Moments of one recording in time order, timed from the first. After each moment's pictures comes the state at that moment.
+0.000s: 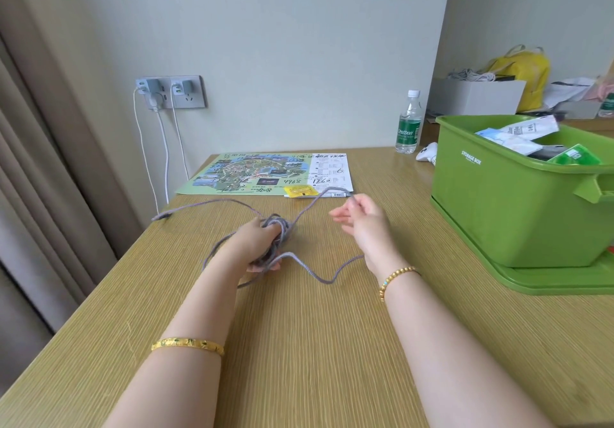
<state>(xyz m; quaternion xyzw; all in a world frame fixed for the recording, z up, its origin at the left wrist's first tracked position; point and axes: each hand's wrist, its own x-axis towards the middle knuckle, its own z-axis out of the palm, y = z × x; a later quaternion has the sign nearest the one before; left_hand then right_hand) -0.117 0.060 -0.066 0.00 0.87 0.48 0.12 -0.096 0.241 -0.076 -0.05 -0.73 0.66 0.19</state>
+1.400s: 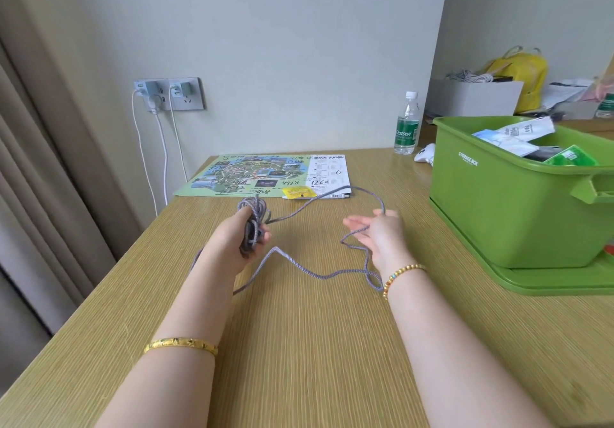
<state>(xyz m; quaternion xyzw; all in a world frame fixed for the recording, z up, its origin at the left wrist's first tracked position) -0.120 0.052 -0.061 -0.10 0.58 0.80 0.10 -0.094 0.259 -0.073 -0.20 -0.56 0.79 0.15</state>
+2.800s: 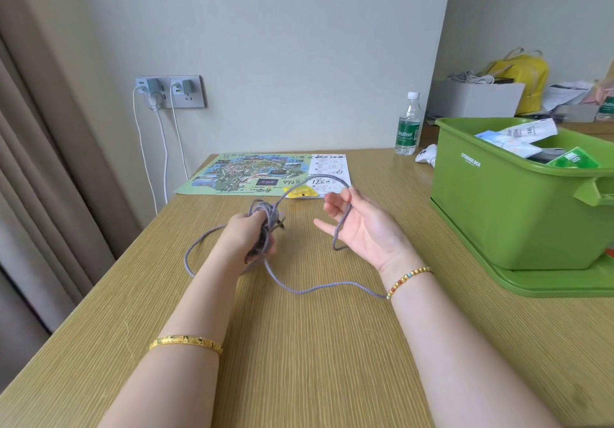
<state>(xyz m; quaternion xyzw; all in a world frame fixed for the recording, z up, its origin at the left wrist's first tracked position) -0.126 0.055 -0.067 -0.04 0.78 0.62 0.05 -0.085 0.248 -0.060 0.12 -0.43 0.89 -0.04</state>
